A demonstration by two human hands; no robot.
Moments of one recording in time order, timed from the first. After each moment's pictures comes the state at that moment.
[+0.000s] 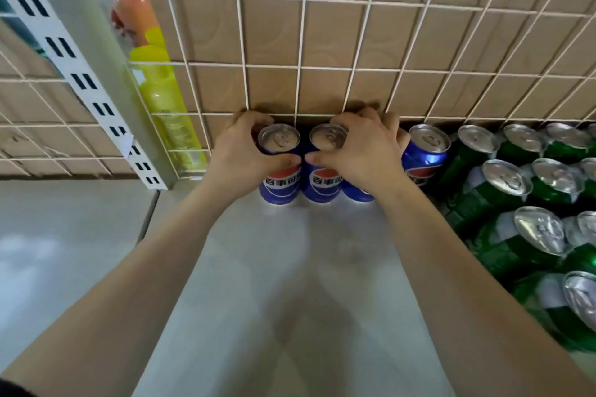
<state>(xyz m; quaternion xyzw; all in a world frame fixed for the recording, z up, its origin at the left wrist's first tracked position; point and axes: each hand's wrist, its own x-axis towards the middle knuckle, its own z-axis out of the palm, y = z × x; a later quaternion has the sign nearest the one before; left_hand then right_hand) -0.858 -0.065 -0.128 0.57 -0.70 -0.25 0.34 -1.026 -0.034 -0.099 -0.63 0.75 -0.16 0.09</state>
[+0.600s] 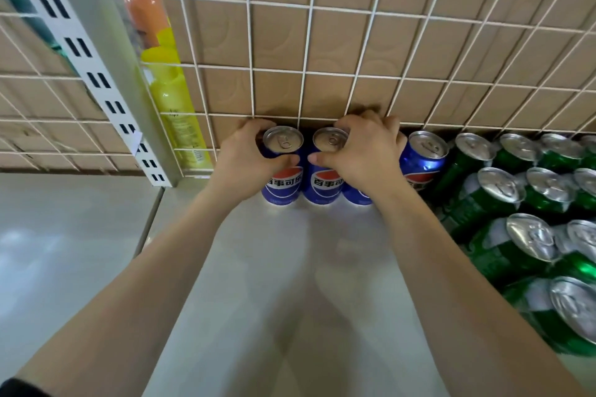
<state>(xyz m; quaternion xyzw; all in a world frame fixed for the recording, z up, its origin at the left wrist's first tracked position) -0.861 -0.053 -0.124 0.58 -0.68 -0.27 0.35 -1.025 -0.034 -0.097 -0.63 0.76 -0.16 0.07</state>
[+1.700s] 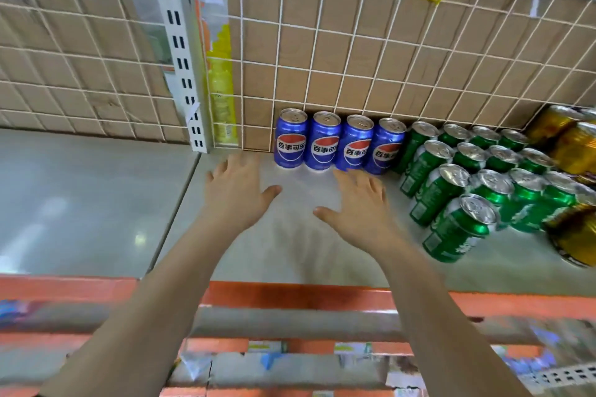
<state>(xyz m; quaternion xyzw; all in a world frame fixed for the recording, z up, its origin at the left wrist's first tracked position) -0.818 0.101 -0.122 0.66 -0.73 -0.08 0.15 -1.000 0.139 -0.119 -0.68 0.73 -0.10 0.09</state>
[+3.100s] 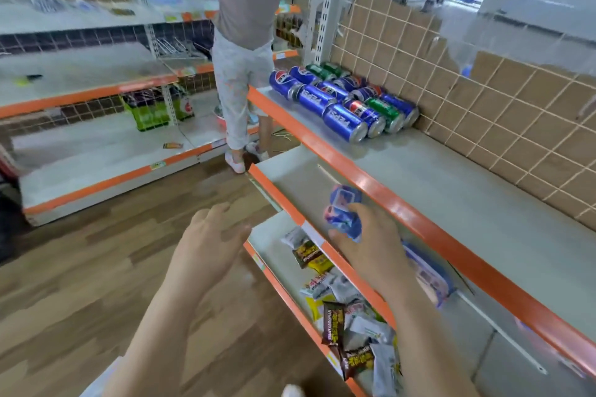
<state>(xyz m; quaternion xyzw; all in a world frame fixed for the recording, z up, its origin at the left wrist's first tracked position) -0.253 0.458 -0.151 0.89 -0.28 -0.13 0.33 -0.418 0.301 -0.139 -0.87 0.40 -0.15 0.25</state>
